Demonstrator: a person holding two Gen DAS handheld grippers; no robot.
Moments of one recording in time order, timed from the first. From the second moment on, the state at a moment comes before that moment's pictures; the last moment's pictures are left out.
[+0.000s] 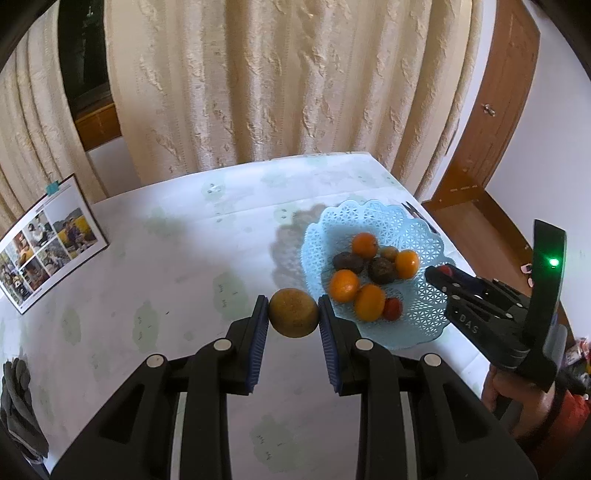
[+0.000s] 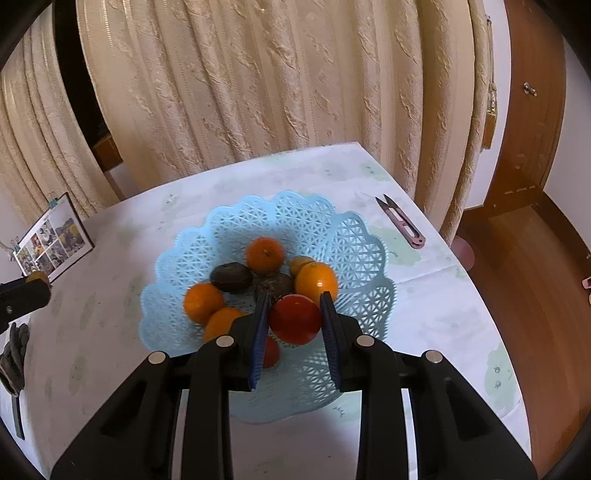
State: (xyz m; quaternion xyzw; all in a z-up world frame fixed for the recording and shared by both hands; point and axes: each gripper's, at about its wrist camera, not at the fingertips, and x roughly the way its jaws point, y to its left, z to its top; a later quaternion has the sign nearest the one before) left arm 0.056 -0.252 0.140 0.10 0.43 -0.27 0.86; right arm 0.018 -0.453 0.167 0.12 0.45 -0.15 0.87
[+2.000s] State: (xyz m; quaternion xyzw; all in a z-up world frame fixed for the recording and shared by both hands) left arm 0.071 -0.409 0.081 0.18 0.45 -0.37 0.79; right arm -0.047 -0.491 0.183 0.17 0.43 -0.22 0.86
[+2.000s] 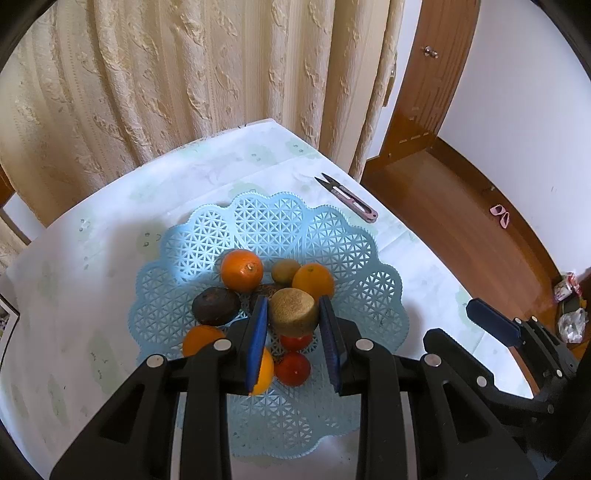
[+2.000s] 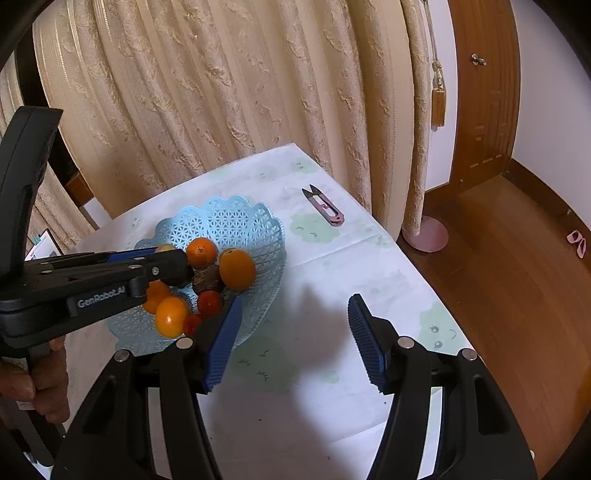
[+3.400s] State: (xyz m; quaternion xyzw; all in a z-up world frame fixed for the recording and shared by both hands) left arm 0.043 -0.338 0.148 0.18 0.40 -0.28 0.86; right arm -0.042 -0.441 0.207 0.14 0.42 -0.17 0.88
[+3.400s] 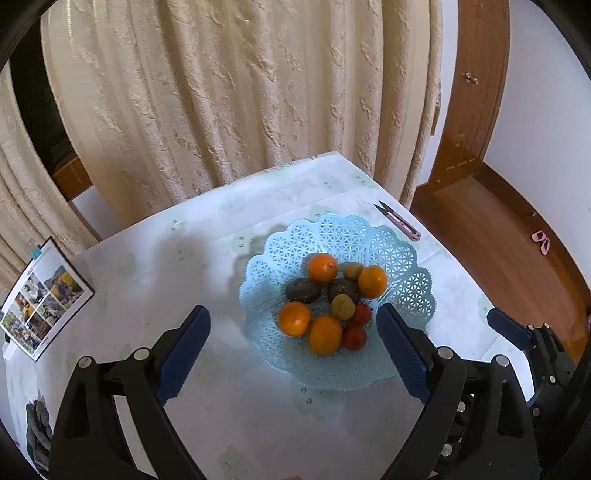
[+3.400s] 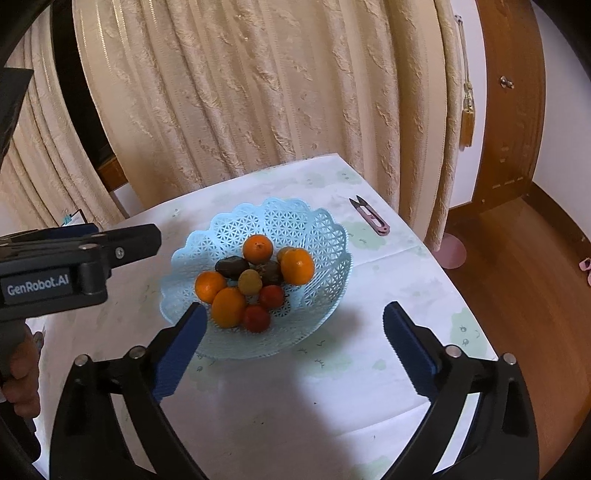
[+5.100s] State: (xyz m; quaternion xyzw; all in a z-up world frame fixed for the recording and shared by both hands) left arm 0.047 -0.308 0.122 0.19 0.43 -0.20 0.86; right arm 0.000 -0.426 0.193 0.08 0.48 -0.17 0.86
